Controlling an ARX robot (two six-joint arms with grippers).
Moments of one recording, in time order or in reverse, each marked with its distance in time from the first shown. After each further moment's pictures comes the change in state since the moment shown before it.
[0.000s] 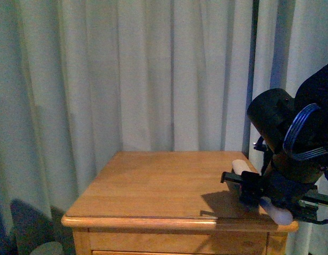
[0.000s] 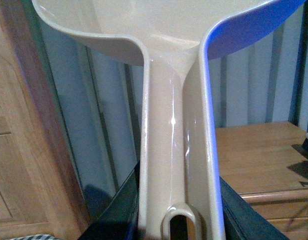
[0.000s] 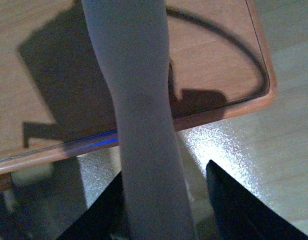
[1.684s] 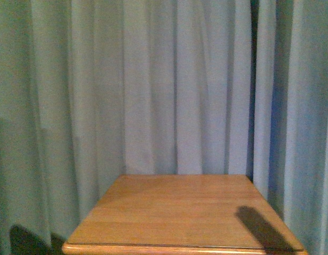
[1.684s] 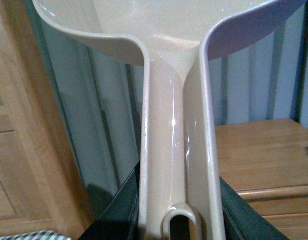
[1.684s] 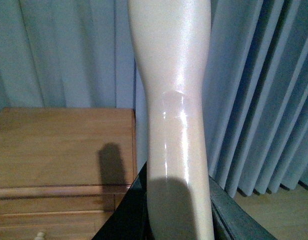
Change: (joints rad) left arm 0.000 0.000 0.000 0.000 0.008 0.000; right arm 0.287 -1.537 -1.041 0.509 0.530 -0.616
